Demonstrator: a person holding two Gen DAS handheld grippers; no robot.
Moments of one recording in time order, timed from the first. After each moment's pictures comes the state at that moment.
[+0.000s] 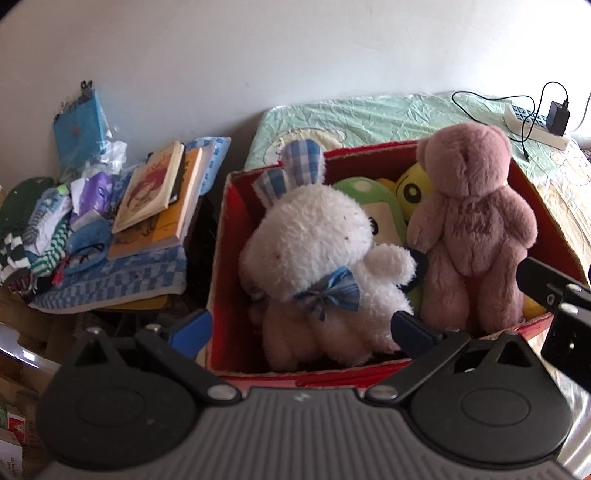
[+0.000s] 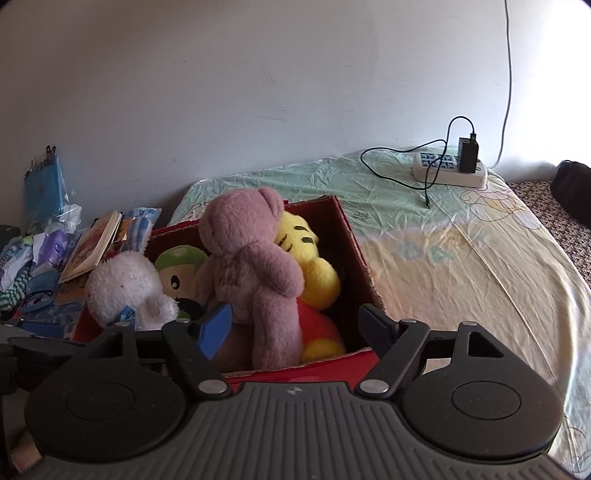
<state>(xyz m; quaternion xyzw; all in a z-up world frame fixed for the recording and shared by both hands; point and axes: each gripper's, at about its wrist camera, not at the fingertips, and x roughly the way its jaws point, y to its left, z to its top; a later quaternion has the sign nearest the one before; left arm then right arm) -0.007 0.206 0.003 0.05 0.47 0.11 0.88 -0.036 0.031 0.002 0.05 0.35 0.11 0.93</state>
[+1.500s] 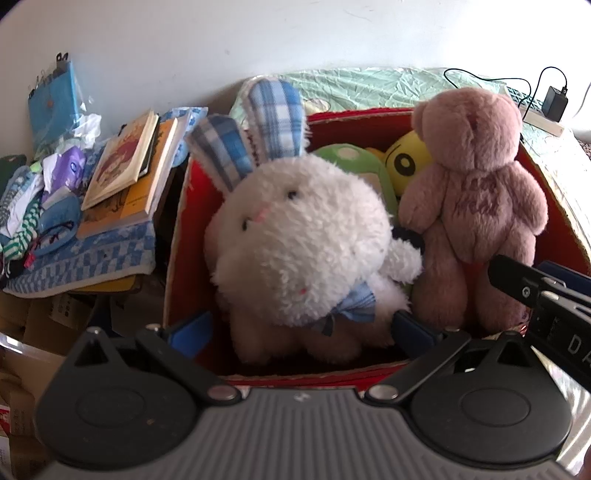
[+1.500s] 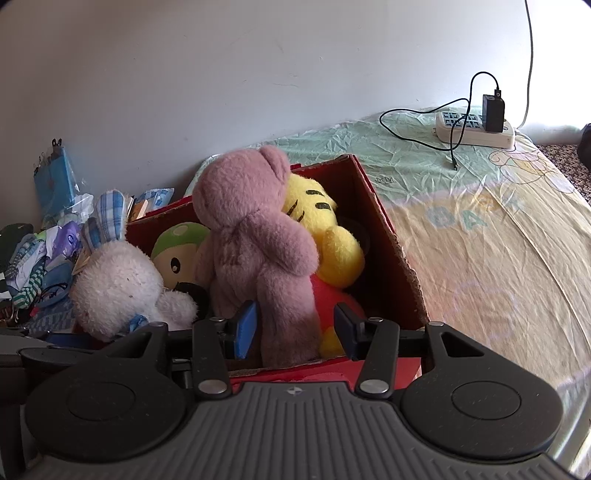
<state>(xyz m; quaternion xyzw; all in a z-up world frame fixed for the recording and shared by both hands) 0.007 0.210 -0.020 0.02 0.50 0.09 0.86 -0.009 0.026 -0.026 0.09 0.39 0.14 0.91</state>
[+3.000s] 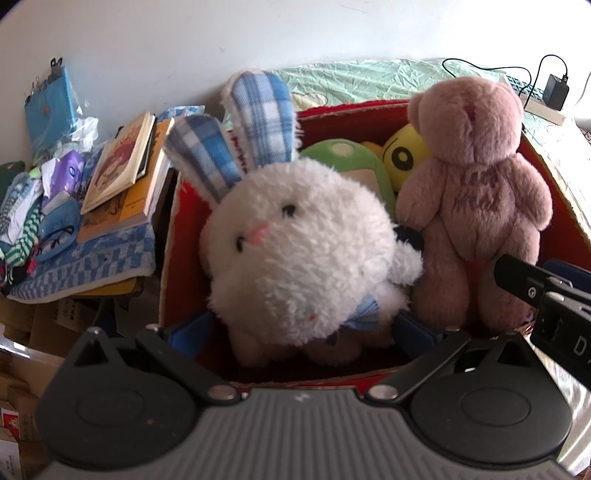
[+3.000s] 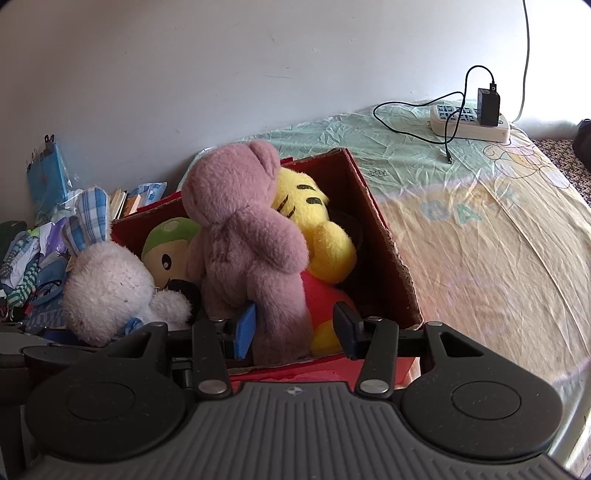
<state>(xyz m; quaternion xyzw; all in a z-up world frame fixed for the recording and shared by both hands) 0.010 0.205 -0.022 0.04 0.51 0.09 0.85 -0.005 0.025 -0.028 0.08 0.41 0.13 0.90</state>
